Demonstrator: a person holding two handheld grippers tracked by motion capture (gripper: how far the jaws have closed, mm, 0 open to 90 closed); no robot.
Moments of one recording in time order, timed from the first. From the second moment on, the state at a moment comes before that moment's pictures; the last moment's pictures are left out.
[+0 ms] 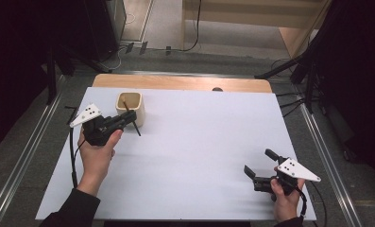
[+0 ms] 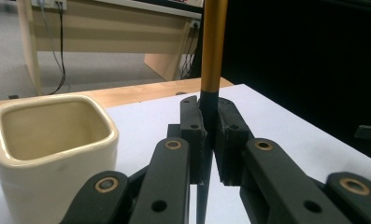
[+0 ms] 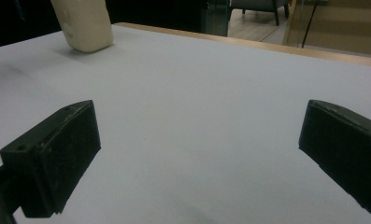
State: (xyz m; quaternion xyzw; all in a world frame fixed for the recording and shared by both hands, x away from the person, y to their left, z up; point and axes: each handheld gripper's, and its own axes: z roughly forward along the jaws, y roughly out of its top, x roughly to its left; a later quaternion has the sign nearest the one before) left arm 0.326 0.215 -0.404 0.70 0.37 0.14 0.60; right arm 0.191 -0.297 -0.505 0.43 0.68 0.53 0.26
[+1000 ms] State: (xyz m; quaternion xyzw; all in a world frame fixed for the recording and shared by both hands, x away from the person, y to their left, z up) left arm 0.355 0.220 -0.383 0.69 0.37 0.17 0.60; right arm 0.193 -0.295 -0.509 0.43 0.69 0.52 0.26
